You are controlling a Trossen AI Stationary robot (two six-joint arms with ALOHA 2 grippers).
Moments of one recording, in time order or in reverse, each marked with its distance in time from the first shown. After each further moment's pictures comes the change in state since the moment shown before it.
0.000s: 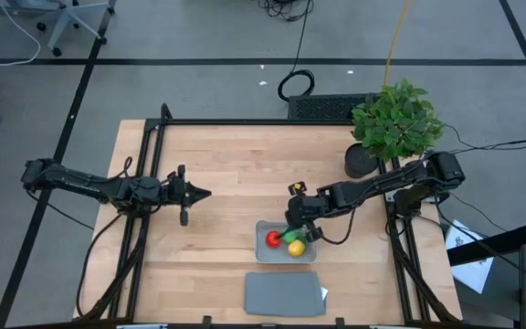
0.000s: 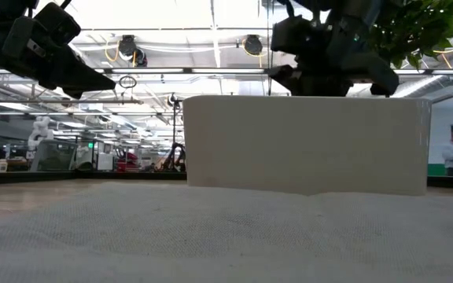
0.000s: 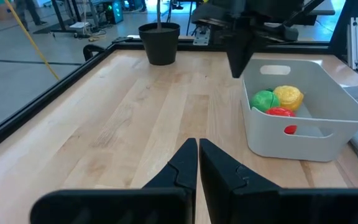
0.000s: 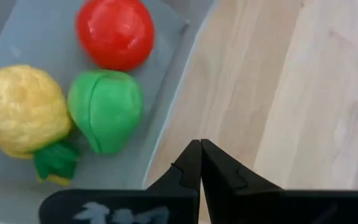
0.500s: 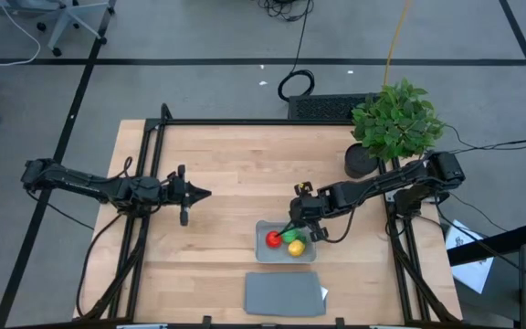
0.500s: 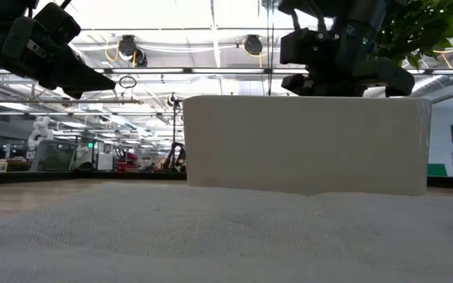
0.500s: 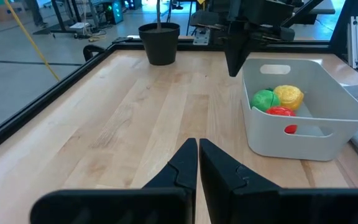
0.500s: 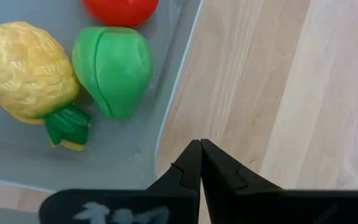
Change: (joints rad) left arm 0.000 0.000 0.000 0.000 0.000 0.005; right arm -0.004 0.000 0.000 -0.118 -0.002 0.092
